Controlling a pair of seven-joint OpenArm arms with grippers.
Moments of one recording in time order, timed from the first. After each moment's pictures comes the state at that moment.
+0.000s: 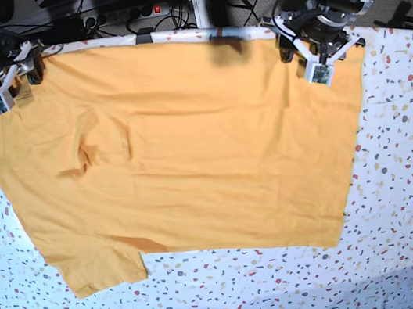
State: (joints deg) left arm 21.2 -20.6 16.3 104.1 -15.0 -4.4 43.1; right arm -36.4 27.5 24.2 97.3 15.1 24.1 -32.1
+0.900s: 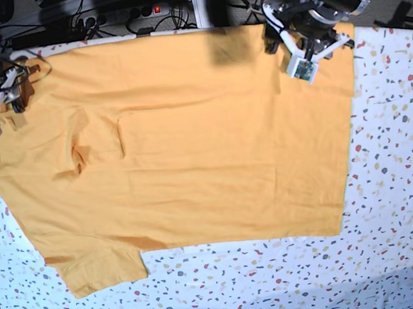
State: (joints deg) left arm 21.9 -20.5 16.7 109.8 -12.6 -5.1 44.7; right arm -30.1 30.8 24.5 97.0 14.1 24.2 -31.5
